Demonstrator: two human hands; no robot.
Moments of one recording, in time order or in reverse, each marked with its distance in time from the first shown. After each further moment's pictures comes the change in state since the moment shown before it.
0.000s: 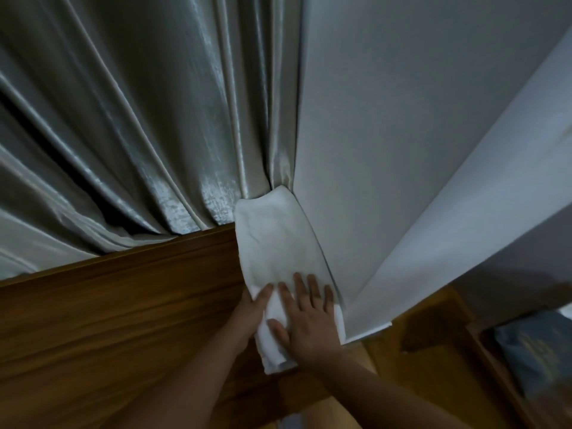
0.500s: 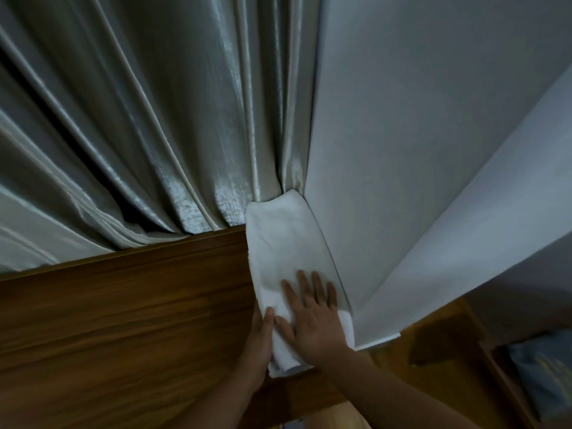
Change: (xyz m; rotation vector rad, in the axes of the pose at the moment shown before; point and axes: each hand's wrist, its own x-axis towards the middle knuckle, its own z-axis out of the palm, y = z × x) left_hand -0.040 -0.046 0.017 -0.171 0.063 0.070; right_hand 0.006 0.002 -0.004 0.006 -0.007 -0.066
